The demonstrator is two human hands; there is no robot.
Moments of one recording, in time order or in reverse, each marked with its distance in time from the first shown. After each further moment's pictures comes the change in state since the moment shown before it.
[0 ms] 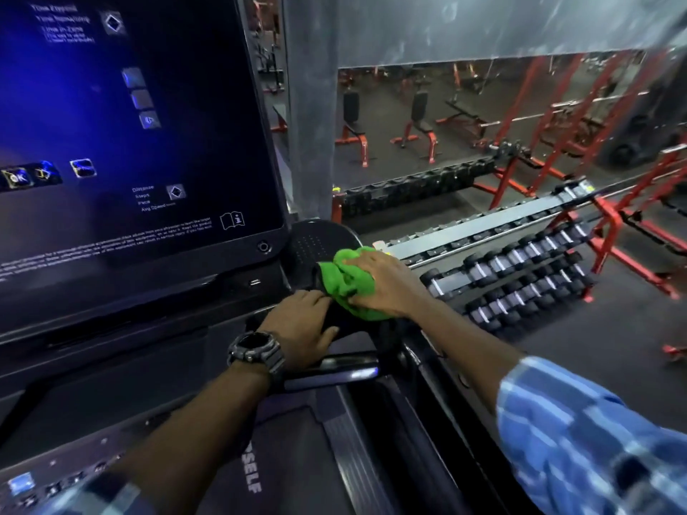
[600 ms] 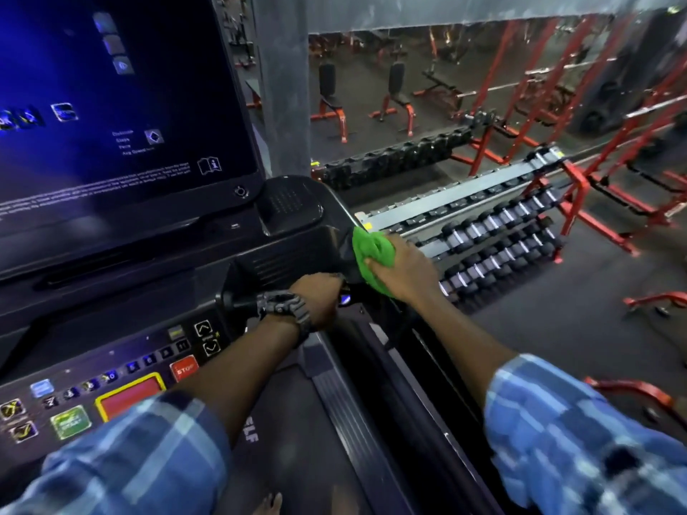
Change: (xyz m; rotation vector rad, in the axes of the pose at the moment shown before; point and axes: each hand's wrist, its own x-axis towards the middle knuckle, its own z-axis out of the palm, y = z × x) left_hand -0.022 0.074 0.027 0.010 -0.155 0.024; right_hand -0.128 -0.013 0.002 0.066 0.196 0.530
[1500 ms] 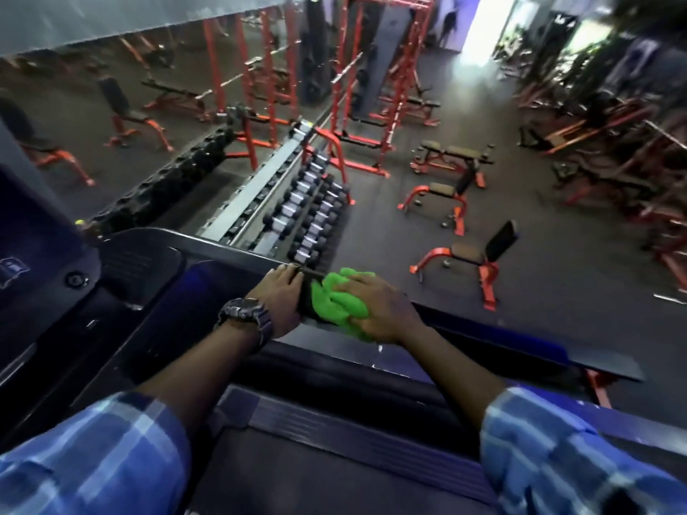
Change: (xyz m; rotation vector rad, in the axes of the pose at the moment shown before) left_hand 0.044 0.019 0.006 0.103 -0.002 0.766; right_hand -0.184 -0.011 -0.018 -0.155 0.150 0.205
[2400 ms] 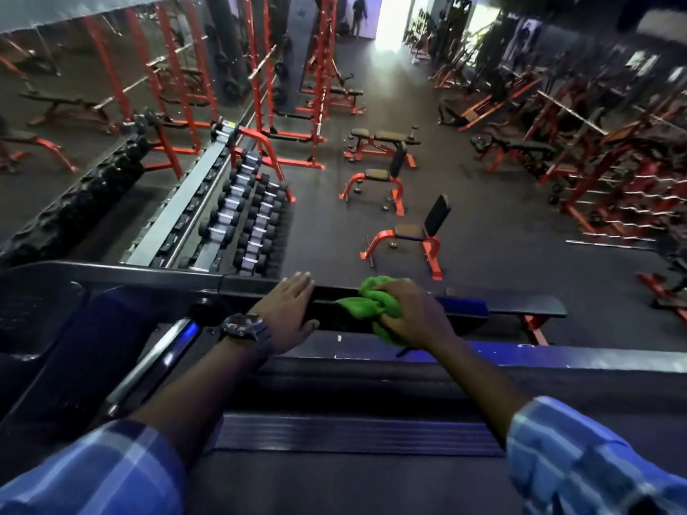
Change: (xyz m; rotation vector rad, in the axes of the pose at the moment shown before) left_hand 0.024 0.103 0.008 -0.100 -0.001 0.307; right_hand -0.125 0.079 -0.037 0.026 0.196 0.422
